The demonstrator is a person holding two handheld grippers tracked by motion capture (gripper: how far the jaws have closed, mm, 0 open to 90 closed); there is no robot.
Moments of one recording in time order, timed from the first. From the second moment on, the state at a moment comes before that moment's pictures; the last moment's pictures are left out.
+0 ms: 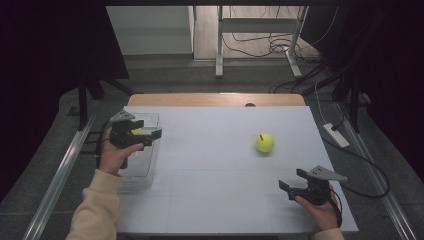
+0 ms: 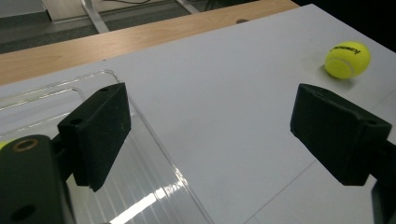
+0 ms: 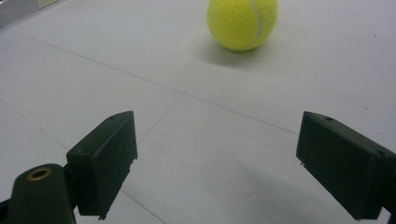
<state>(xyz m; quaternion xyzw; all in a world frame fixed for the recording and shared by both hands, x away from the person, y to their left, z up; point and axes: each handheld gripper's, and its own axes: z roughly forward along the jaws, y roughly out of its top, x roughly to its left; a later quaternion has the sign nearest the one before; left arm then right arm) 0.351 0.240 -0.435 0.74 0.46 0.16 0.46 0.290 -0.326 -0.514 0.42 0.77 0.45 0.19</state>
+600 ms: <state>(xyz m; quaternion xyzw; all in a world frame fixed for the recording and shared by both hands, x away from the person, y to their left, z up) 0.338 0.213 -0.438 0.76 0.43 0.14 0.47 0.291 -0.325 -0.514 0.42 0.77 0.45 0.19</state>
